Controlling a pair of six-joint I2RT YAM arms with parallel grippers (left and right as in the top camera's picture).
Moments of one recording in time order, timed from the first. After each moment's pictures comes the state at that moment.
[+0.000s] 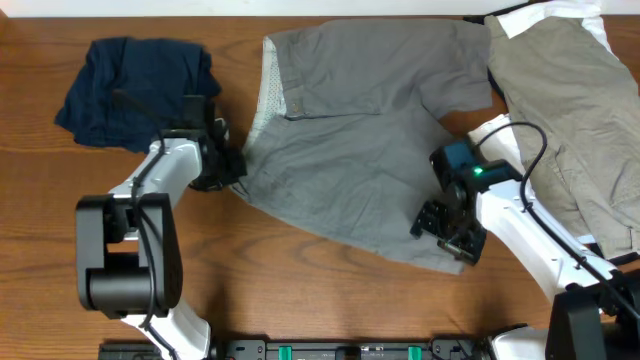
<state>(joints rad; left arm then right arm) 0.01 1.84 1.08 -0.59 0.17 -0.29 0.31 1.52 0.90 -1.06 -0.11 0.85</state>
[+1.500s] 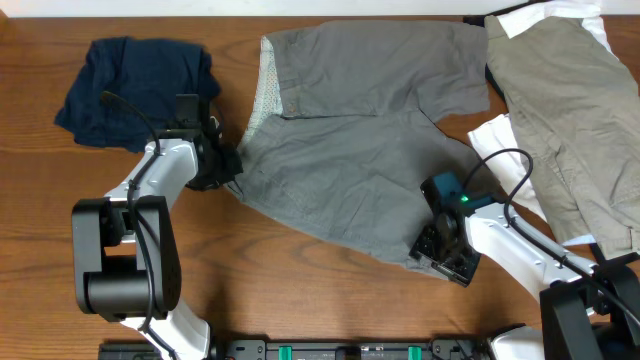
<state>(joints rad) 0.02 1.83 1.08 -0.59 0.14 -0.33 0.36 1.52 0.70 -0.88 -0.09 0.93</state>
